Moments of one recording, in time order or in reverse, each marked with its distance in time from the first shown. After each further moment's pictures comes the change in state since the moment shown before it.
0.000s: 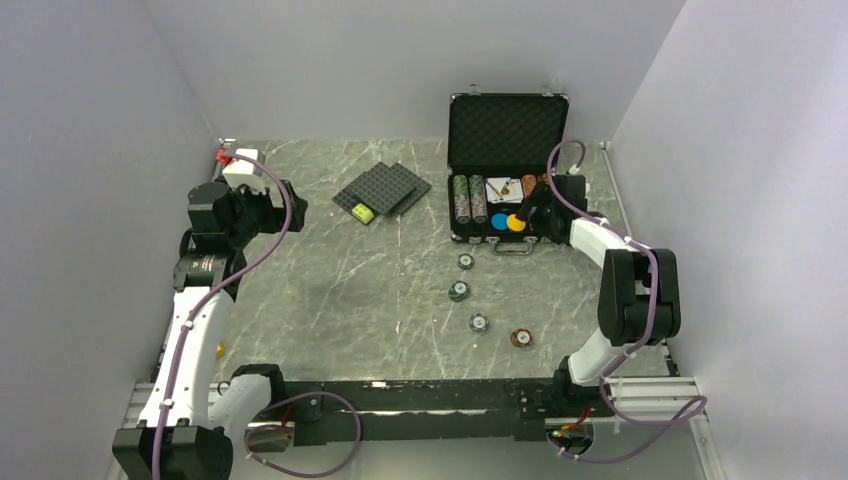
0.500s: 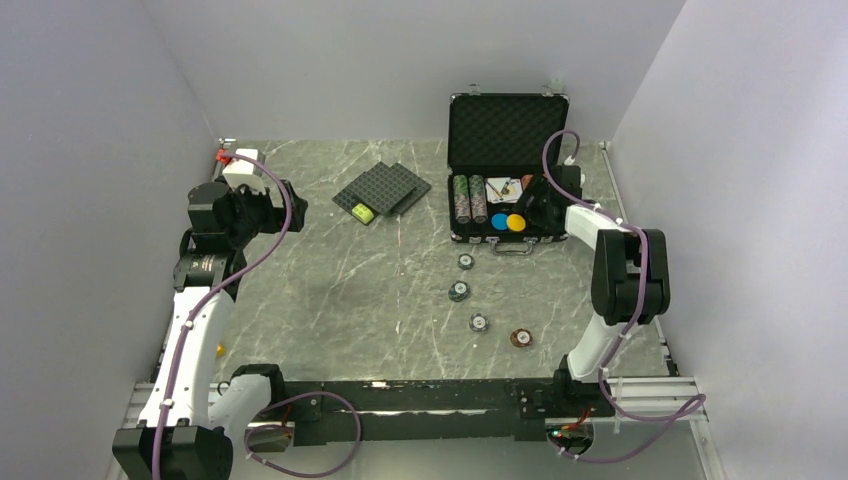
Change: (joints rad) left arm 0.000 0.000 0.000 0.000 0.000 0.000; right arm 0.000 0.140 0.114 0.014 -0.002 -0.006
